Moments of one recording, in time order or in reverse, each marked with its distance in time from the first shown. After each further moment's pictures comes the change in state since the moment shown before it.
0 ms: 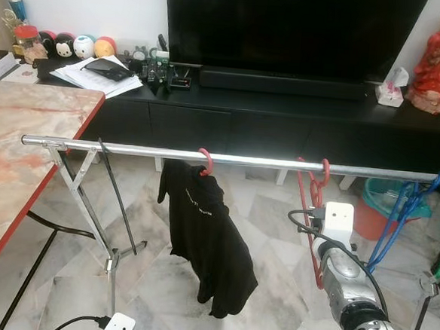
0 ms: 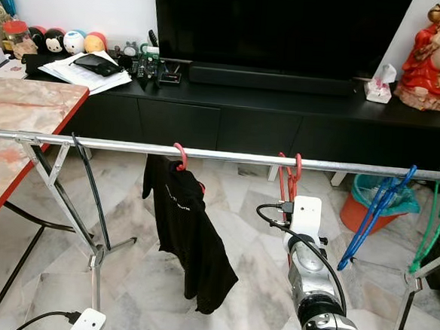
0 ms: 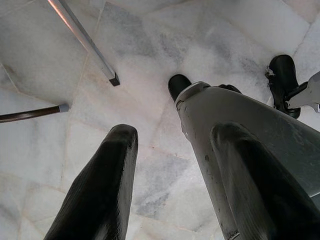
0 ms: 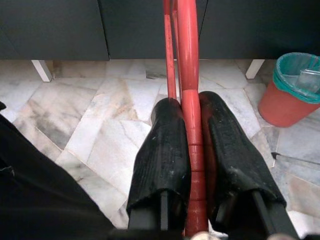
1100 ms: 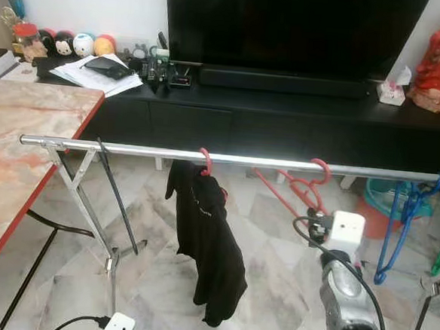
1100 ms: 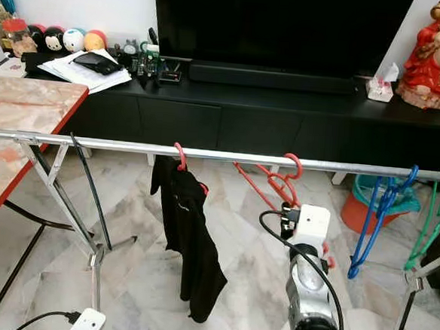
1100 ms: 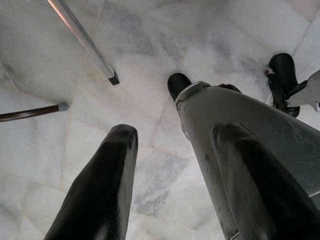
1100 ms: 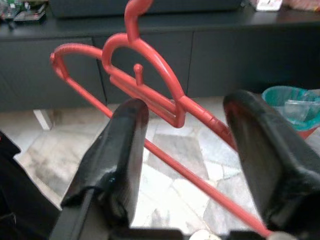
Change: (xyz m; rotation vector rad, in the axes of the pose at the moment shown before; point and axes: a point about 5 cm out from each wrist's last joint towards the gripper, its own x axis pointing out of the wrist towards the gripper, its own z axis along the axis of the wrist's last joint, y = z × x) left arm 0.000 0.001 0.000 0.001 0.001 -0.002; right arm -0.021 -0.002 -0.005 0.066 -0.237 -0.055
